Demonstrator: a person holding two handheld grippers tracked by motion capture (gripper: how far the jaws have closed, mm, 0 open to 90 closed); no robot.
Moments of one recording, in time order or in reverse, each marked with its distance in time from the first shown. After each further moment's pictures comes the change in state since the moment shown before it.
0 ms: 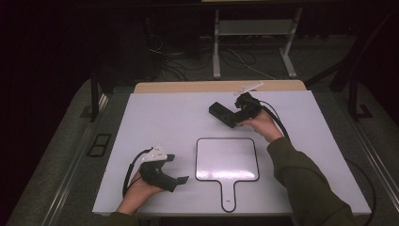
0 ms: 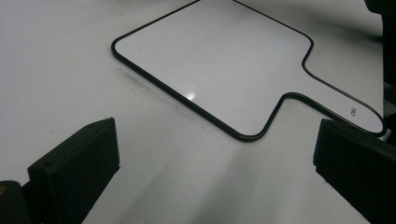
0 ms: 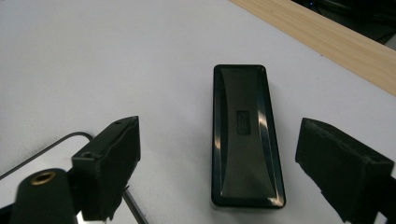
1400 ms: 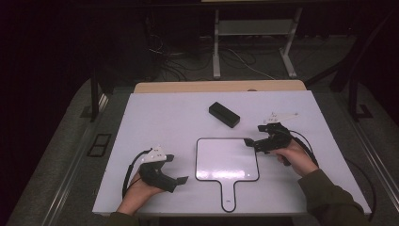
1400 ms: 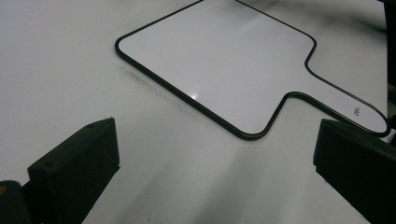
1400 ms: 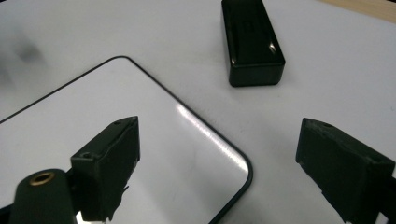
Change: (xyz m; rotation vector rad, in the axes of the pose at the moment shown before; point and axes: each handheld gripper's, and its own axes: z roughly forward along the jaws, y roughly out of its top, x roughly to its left) left arm 0.000 -0.003 -0.001 -0.006 0.012 -0.003; right arm 0.022 -0.098 -0.070 -0.080 -0.010 0.067
